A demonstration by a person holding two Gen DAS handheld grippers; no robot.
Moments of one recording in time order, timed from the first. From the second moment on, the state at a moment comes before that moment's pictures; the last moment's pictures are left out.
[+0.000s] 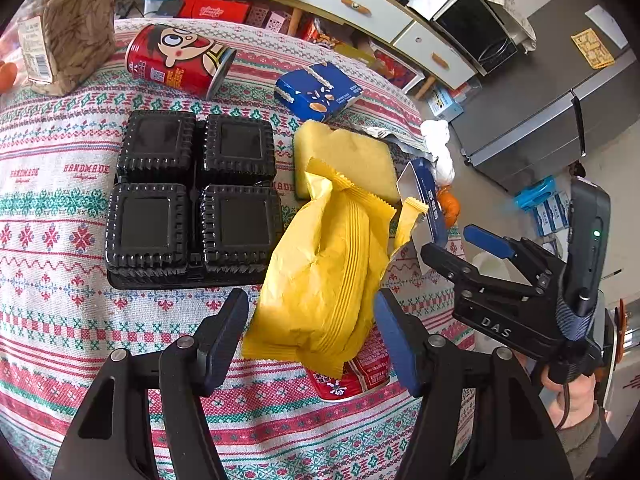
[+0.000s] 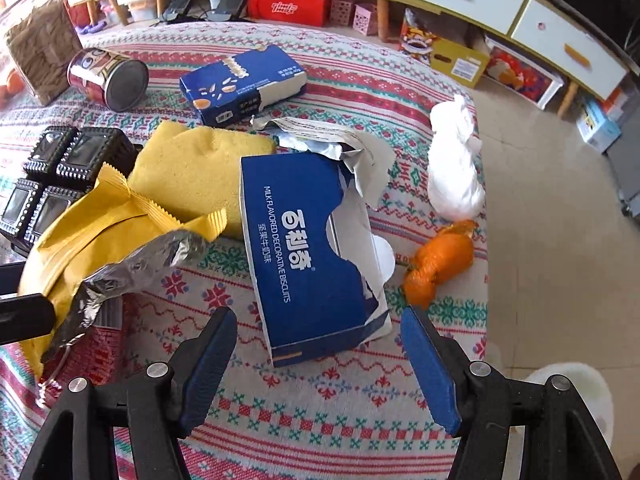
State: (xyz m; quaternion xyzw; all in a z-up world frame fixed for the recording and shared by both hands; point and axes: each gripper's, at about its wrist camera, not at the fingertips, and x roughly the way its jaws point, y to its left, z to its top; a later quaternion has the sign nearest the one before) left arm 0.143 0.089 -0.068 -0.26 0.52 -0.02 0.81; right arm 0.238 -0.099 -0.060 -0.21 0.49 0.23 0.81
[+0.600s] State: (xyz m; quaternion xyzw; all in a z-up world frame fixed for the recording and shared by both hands) left arm 0.121 0.095 -0.042 -0.25 0.50 -0.01 0.83; right arm 0.233 -0.113 -0.046 -0.11 0.53 0.29 0.79
